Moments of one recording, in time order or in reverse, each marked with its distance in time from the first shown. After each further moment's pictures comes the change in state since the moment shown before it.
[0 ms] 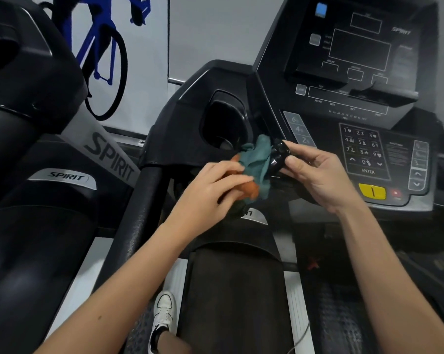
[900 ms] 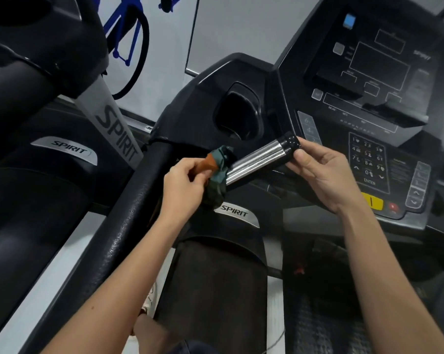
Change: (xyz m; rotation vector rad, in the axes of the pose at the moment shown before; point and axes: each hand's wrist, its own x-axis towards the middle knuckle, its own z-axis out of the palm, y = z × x) left_hand -0.023 0.011 -0.002 -0.261 0.325 -0.850; right_hand -0.007 -0.014 0.008 -0.047 -0.004 0.035
